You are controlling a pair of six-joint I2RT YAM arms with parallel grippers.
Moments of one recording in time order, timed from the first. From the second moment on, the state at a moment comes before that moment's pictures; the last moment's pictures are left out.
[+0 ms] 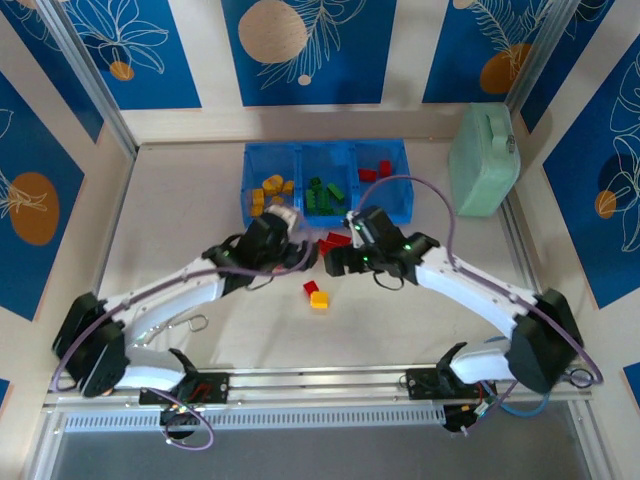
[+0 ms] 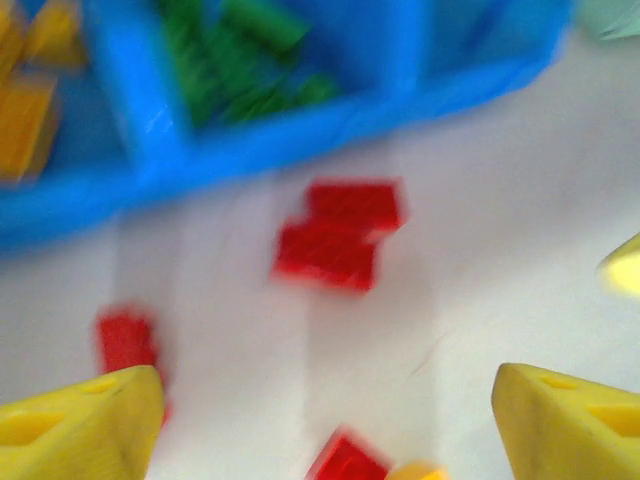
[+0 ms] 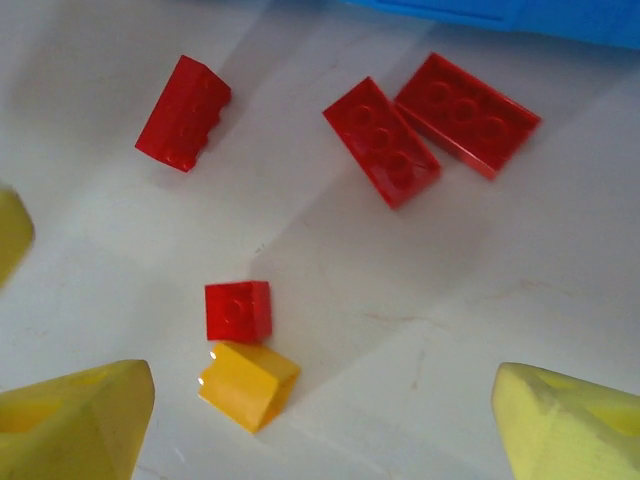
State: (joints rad) left arm -0.77 1.28 0.83 -0.28 -0.13 -0.44; right arm 0.72 1.36 0.99 -0.56 -0.05 0.42
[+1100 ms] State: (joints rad) left arm -0.76 0.85 0.43 -0.36 -0.22 -0.70; right arm 0.56 1.98 1.42 -0.73 0.07 0.39
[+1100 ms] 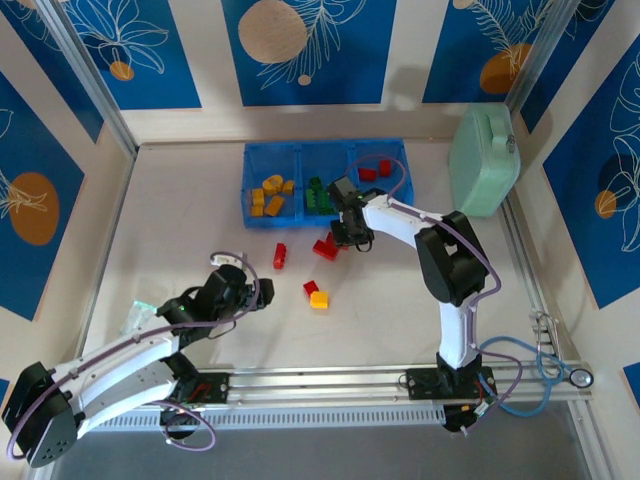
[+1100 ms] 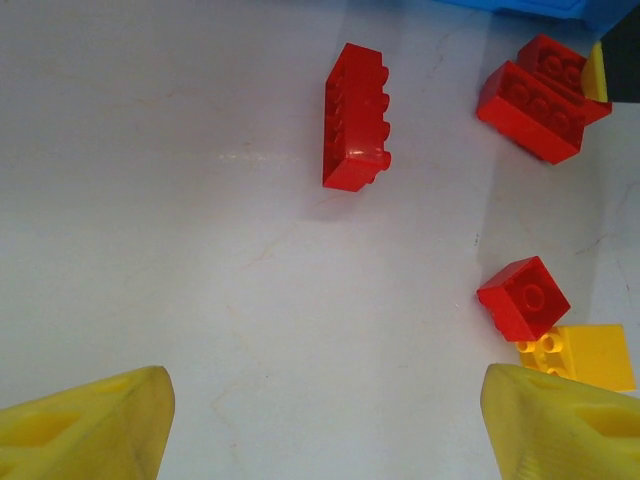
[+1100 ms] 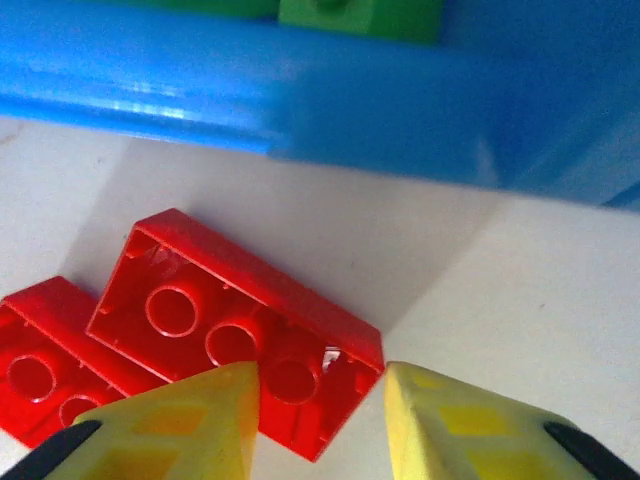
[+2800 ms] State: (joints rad) left arm -0.76 0.97 0.54 -0.29 -0.18 -0.67; right arm 0.68 1.76 1.09 -0.70 0.06 0.38
